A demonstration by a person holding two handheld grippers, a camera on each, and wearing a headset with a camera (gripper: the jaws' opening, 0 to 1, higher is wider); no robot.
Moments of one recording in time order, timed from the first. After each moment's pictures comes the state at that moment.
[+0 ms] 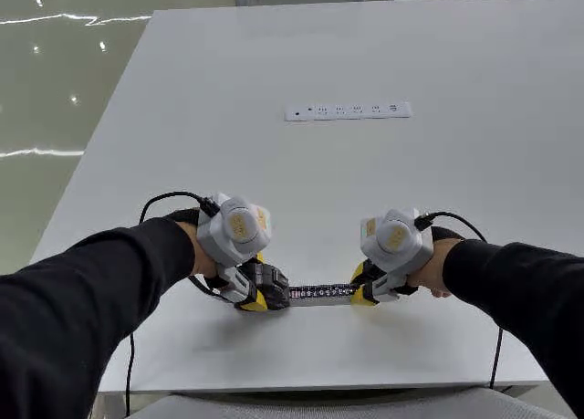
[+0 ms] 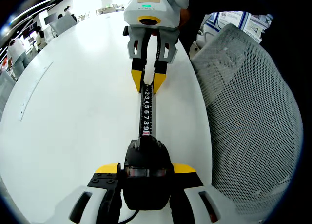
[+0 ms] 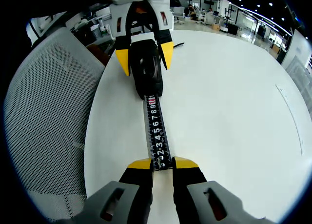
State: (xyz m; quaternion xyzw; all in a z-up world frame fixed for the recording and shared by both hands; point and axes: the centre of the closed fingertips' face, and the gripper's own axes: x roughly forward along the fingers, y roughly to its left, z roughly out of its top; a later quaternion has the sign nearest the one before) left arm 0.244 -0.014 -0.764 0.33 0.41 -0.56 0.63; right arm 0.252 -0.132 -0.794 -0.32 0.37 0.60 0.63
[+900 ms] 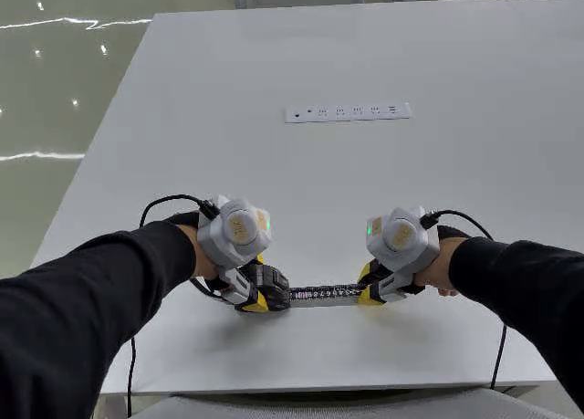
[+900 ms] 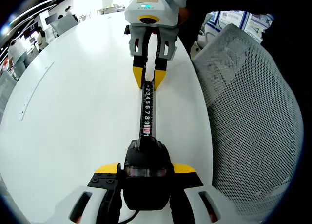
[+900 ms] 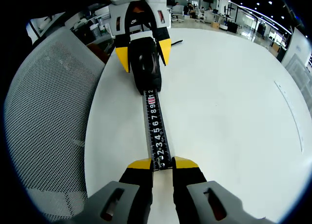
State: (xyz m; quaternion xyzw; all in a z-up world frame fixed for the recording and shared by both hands) left arm 0.244 -0.015 -0.764 0.34 0.41 -0.56 0.64; right arm 0.252 -0.142 -0.794 -0.32 0.38 0.60 0.63
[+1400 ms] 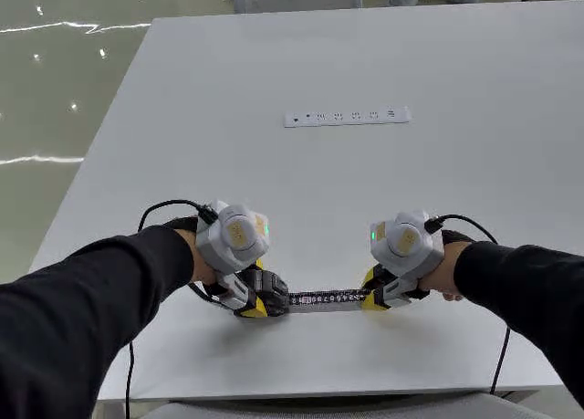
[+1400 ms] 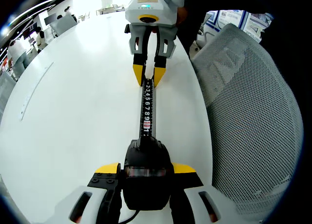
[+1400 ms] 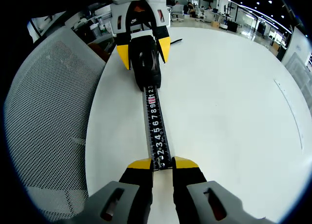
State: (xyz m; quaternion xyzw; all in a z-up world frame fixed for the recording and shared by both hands) left arm 0.244 -0.015 -0.763 0.33 0.41 -0.56 0.64; right arm 0.252 -0.150 -0.793 -0.32 0.38 0.60 0.63
